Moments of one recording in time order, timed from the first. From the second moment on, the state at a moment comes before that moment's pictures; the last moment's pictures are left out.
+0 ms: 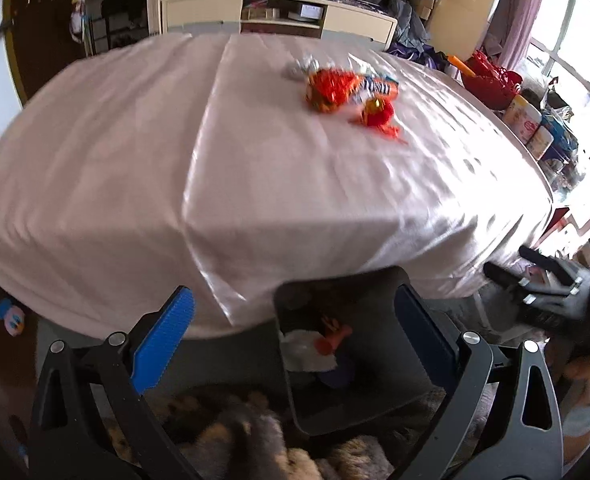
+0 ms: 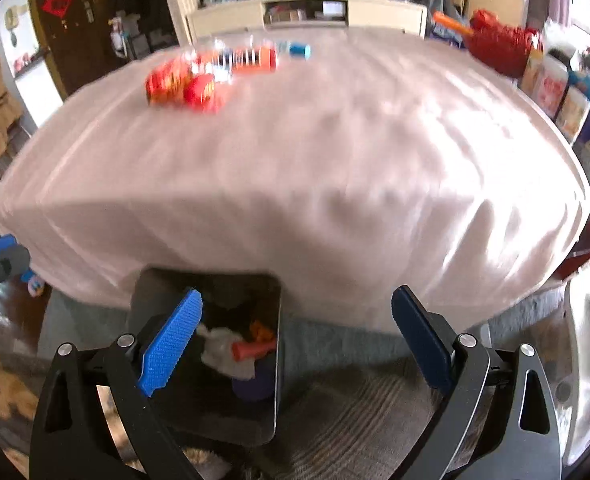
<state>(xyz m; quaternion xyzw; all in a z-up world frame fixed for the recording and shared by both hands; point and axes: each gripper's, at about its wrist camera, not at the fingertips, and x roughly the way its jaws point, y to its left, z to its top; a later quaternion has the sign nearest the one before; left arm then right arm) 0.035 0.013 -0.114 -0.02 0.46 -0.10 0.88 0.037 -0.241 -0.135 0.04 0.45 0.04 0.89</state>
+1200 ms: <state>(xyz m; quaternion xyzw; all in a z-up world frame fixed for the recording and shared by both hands) 0.175 -0.011 -0.118 0.04 0.45 -0.15 0.88 0.210 -0.176 -0.127 0.04 0.43 0.14 0.89</state>
